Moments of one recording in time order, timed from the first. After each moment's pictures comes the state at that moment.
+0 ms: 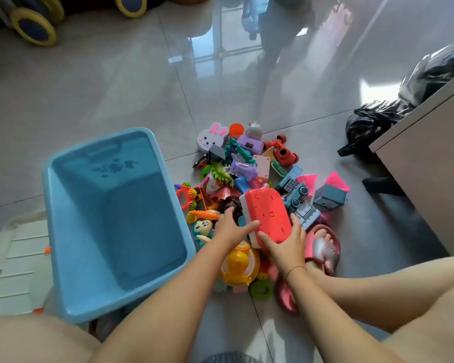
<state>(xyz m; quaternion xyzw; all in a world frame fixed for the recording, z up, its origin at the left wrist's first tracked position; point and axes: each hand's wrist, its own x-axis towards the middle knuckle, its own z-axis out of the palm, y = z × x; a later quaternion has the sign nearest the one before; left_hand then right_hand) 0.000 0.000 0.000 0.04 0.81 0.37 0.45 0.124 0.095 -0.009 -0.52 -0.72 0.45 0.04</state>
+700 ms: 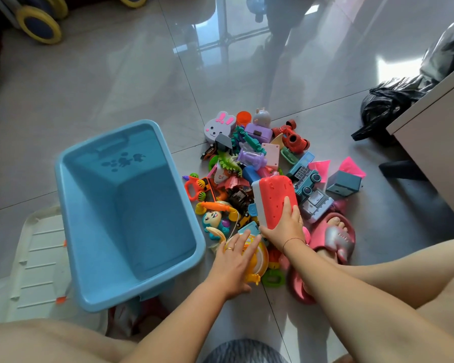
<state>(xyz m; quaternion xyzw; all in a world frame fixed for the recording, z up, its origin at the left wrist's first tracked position) 0.057 -0.072 -0.020 0.48 0.82 0.01 0.31 0.092 0.102 -0.046 -0.48 -0.80 0.32 -0.15</state>
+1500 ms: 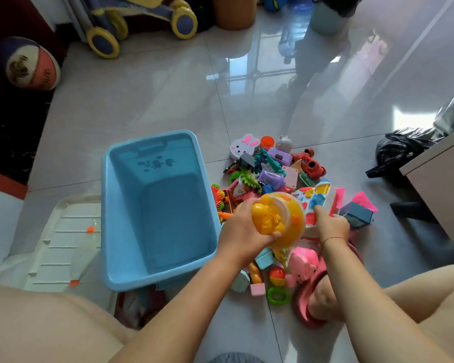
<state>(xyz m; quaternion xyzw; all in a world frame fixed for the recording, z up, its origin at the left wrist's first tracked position) 0.020 -0.056 0.103 0.23 0.87 0.39 0.20 0.078 0.138 0.046 -0.64 -0.61 0.46 0.08</state>
